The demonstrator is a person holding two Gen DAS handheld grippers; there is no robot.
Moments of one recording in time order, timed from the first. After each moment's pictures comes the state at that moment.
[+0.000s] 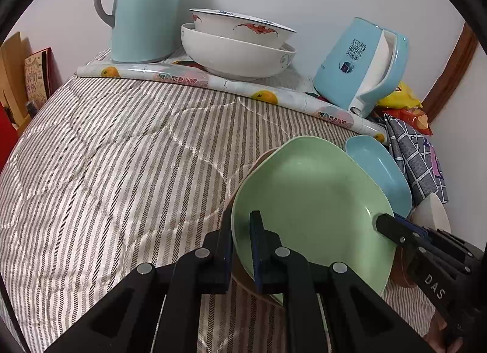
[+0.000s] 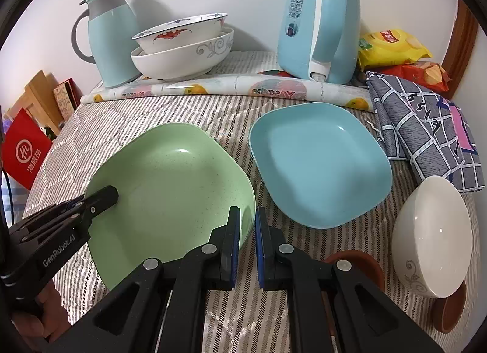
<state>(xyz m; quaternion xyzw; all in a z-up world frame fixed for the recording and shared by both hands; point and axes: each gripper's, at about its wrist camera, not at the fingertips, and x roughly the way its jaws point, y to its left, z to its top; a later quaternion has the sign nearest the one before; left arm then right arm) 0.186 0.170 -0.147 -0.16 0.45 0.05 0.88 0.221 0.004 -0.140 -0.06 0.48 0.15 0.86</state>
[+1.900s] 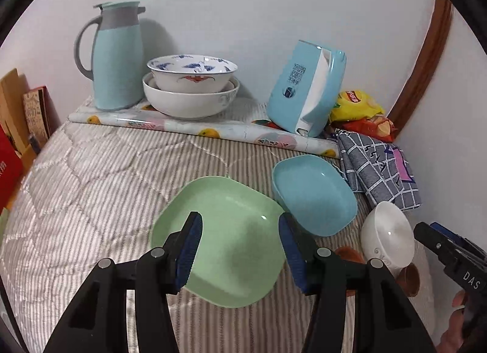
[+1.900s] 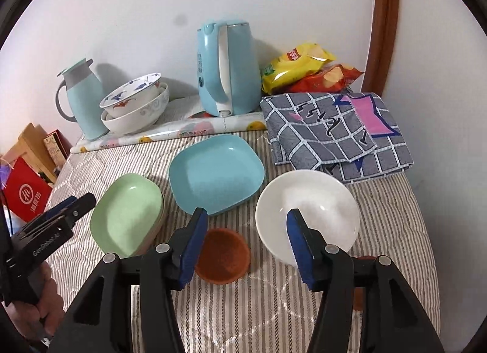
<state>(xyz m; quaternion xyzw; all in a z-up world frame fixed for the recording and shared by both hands) 0.175 0.098 -0.070 -0.14 0.40 0.04 0.90 0.188 -0.132 -0.054 0.00 0.43 0.08 0.90</state>
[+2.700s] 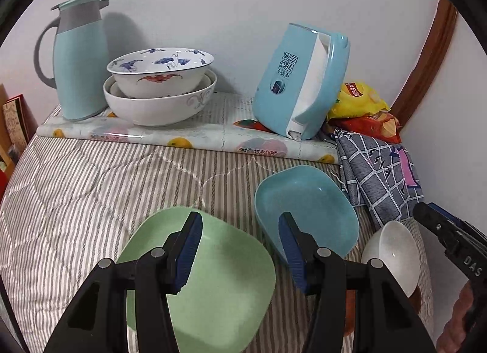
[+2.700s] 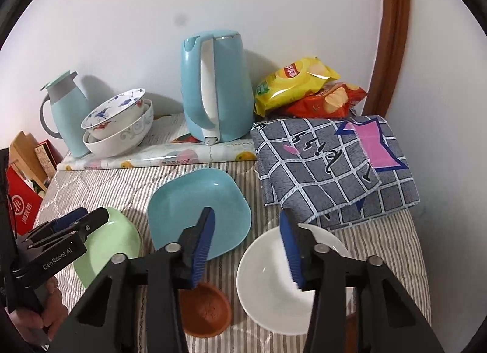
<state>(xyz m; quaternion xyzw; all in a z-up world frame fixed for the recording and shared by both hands) 0.245 0.081 -0.086 -0.13 0.43 0.02 0.90 0.258 -0.130 -0.058 -0.02 0.42 0.08 0.90</state>
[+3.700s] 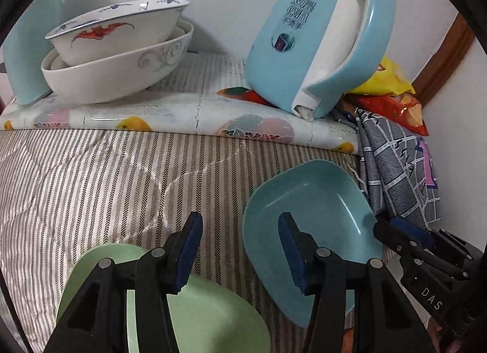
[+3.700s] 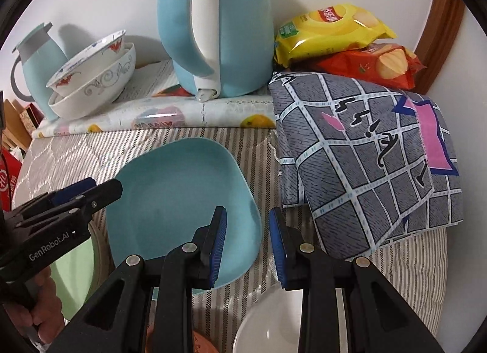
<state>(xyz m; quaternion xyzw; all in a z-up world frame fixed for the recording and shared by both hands) 0.322 0.069 -0.146 -0.14 0.50 0.00 0.86 0.333 -0.101 -0.136 -0.06 0.53 0.09 0.84</state>
